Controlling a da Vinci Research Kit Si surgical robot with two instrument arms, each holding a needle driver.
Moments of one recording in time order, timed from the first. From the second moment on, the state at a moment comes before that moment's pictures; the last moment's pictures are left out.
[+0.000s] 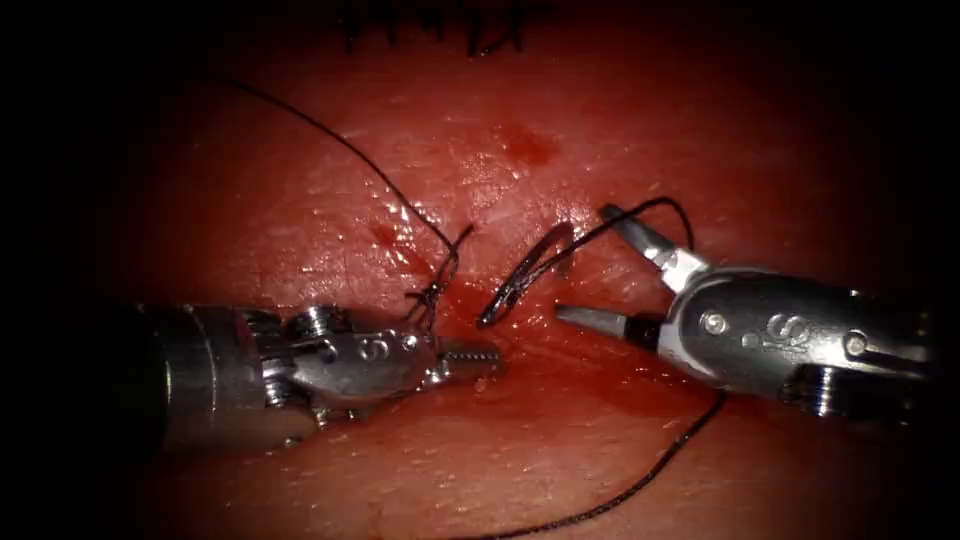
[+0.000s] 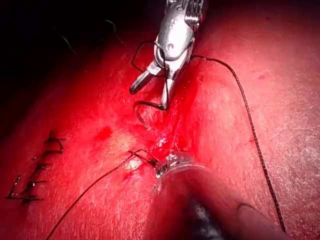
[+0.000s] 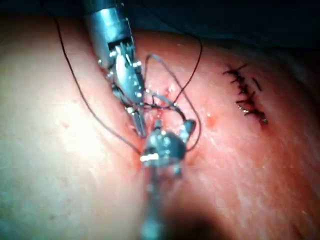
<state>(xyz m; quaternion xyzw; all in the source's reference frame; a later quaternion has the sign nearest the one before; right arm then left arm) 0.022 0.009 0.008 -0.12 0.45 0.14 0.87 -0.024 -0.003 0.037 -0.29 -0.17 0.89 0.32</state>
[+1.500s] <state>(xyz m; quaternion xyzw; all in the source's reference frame) 0.025 0.010 0.010 -0.13 0.44 0.01 0.89 -0.024 -0.003 0.035 -0.29 -0.18 0.88 0.32</state>
